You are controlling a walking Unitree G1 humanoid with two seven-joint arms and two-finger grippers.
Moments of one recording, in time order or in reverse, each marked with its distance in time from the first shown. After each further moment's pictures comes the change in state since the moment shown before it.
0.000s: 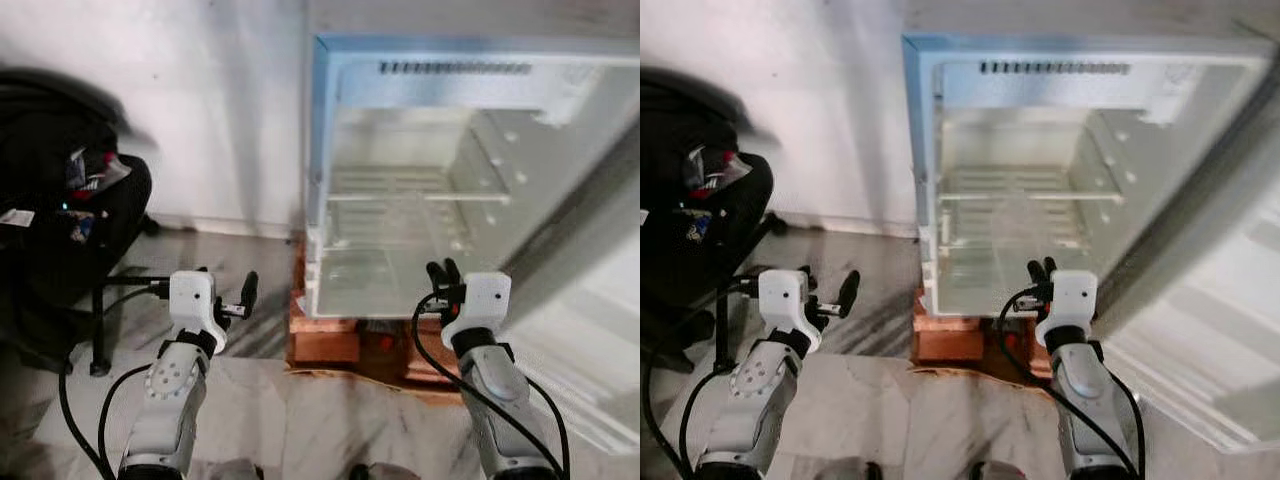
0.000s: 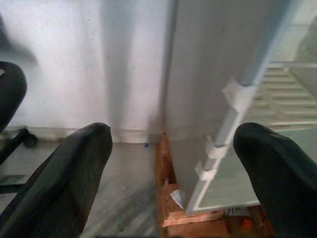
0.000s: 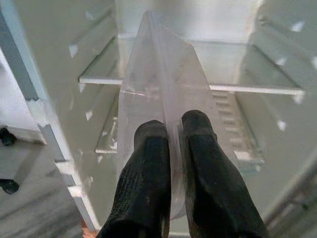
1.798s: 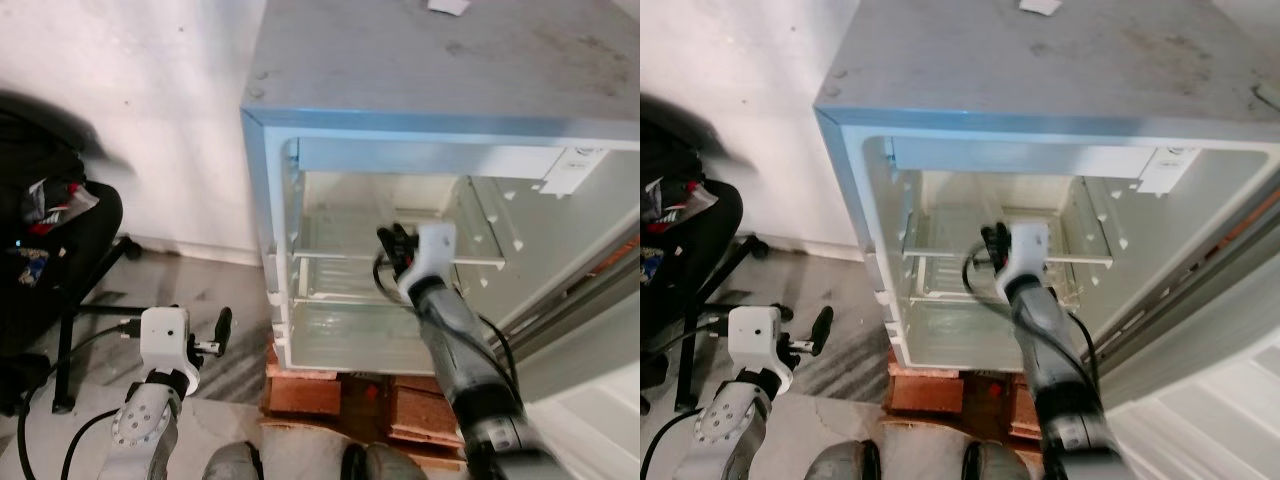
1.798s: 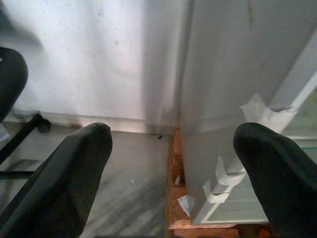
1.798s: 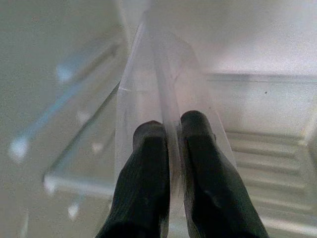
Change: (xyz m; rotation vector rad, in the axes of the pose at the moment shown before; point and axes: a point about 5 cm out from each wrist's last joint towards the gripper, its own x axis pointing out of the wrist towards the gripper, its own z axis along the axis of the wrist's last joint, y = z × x) left arm -0.045 0.019 -0.019 0.025 0.124 0.075; right arm 0.079 0.046 0.021 0.141 0.057 0.170
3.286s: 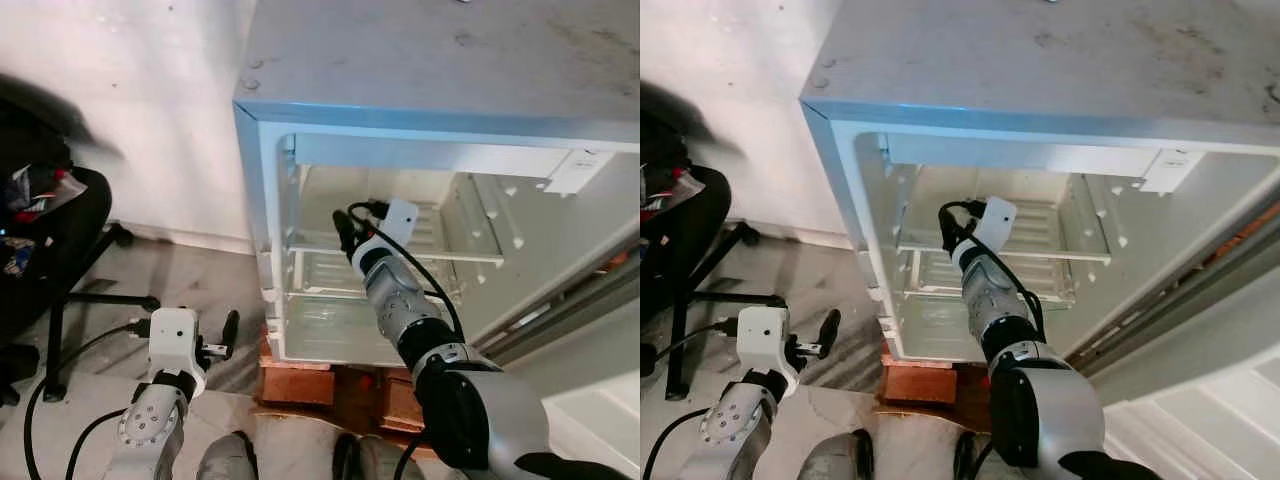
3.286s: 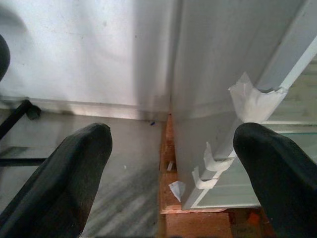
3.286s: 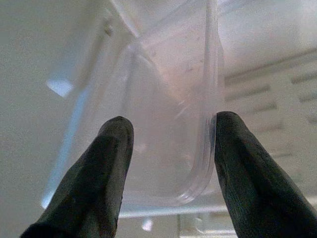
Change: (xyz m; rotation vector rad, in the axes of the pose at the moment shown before) left arm -0.002 -0.008 0.002 0.015 0.026 -0.011; right arm 0.037 0.042 -0.003 0.414 0.115 -0.053
